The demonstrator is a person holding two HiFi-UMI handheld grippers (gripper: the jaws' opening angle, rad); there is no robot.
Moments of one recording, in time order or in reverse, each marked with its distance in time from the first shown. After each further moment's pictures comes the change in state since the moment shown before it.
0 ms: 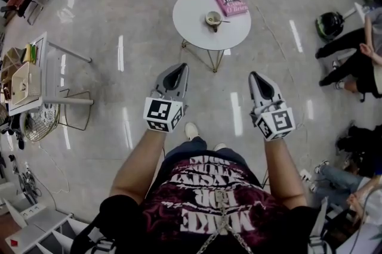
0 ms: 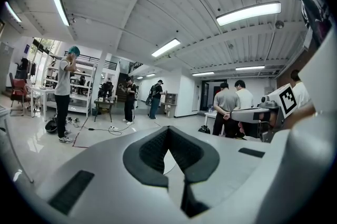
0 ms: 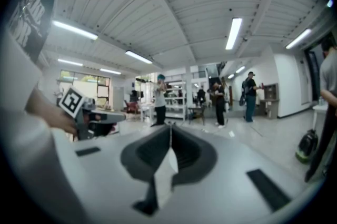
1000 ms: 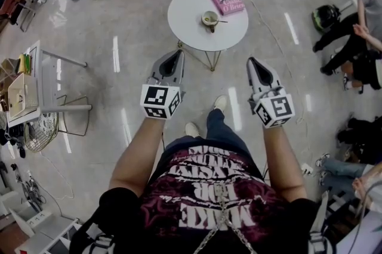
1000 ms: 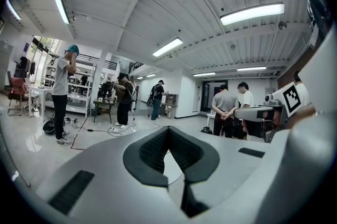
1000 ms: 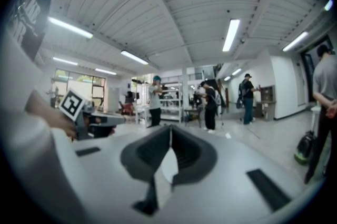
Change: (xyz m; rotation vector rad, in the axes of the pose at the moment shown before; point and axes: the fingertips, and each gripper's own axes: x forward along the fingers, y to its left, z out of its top) left arm 0.054 0.046 0.010 -0.012 -0.002 0.000; right arm 0.054 -0.027 0.014 -0.004 -0.019 -0.047
